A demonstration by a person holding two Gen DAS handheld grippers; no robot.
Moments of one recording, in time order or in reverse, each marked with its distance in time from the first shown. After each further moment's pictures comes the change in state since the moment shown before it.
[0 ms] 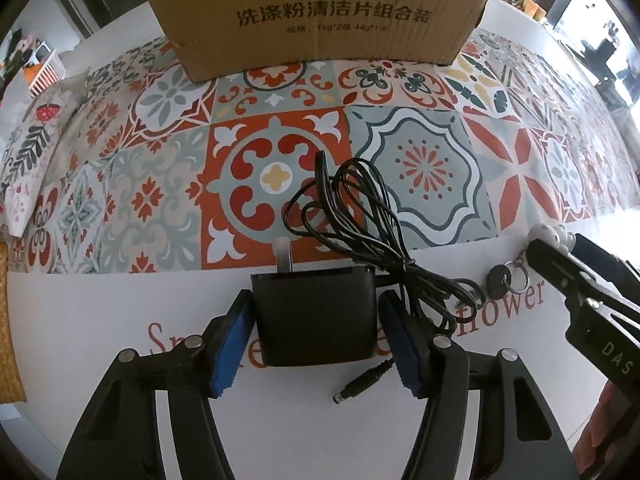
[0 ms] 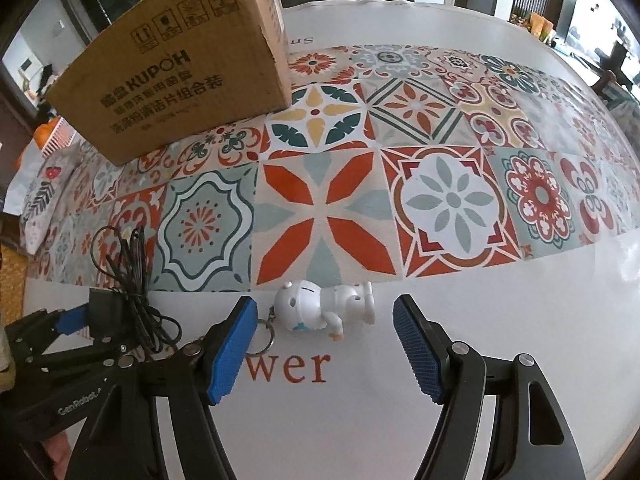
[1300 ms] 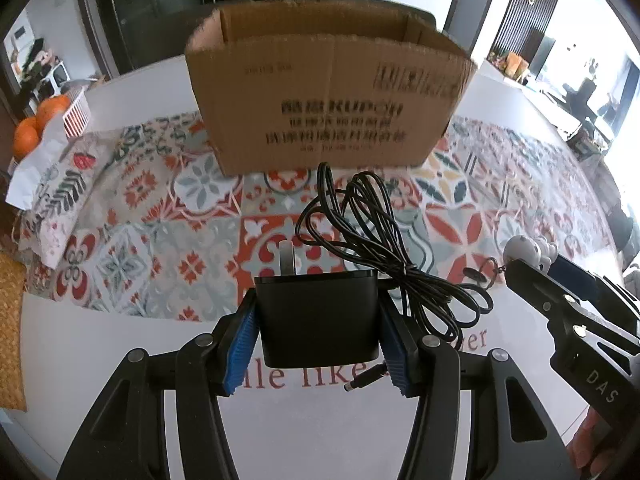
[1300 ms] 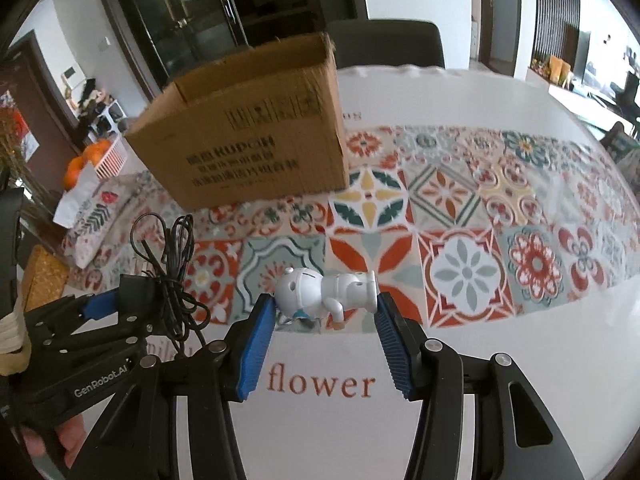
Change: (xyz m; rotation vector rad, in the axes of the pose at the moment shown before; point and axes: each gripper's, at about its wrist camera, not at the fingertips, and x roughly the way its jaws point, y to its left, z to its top) left arm -0.082 0.010 0.011 -0.037 -0.247 -0.051; right arm -0.067 0.028 0.010 -0.073 -0.199 0.092
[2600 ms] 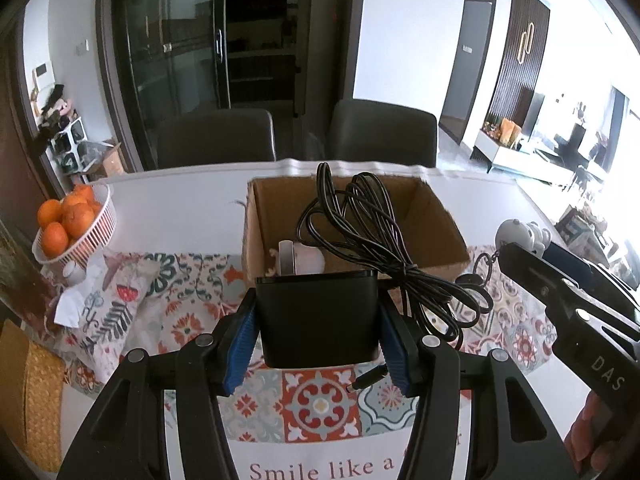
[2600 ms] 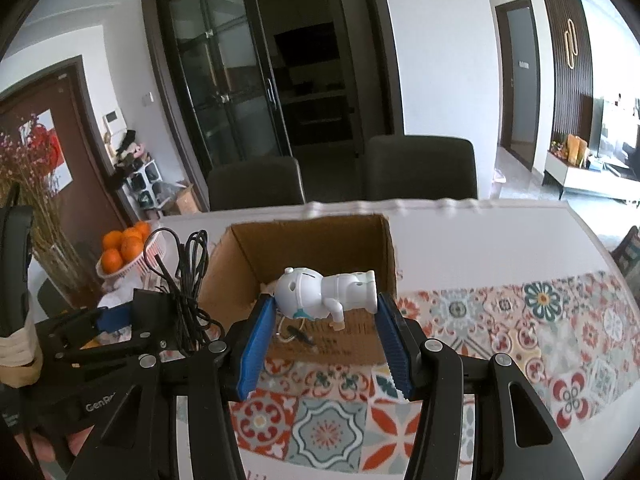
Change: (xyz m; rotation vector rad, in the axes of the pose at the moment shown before) left arm -0.083 0.030 0.109 -0.008 -0.286 0.011; right arm -0.059 0.048 0.122 -0.090 -0.311 0.072
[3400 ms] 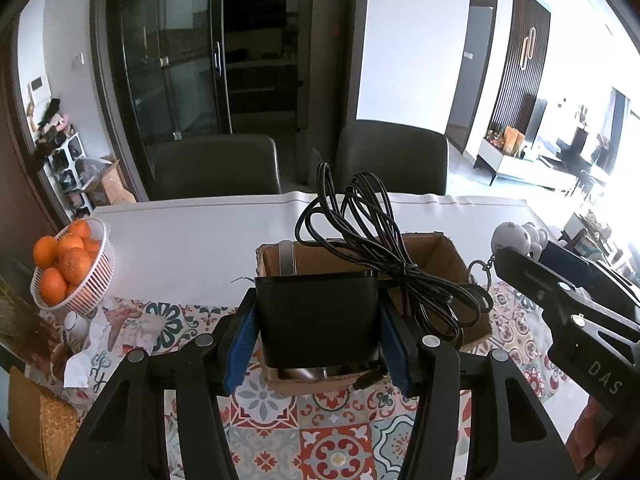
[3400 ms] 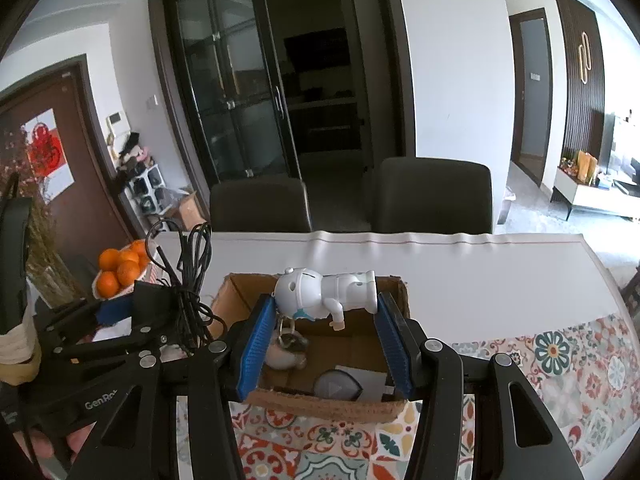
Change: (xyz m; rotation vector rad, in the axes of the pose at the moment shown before) left arm 0.033 0.015 0.068 0.020 -0.017 0.007; right arm 0.043 0.006 0.062 -0.035 -0.004 0.008
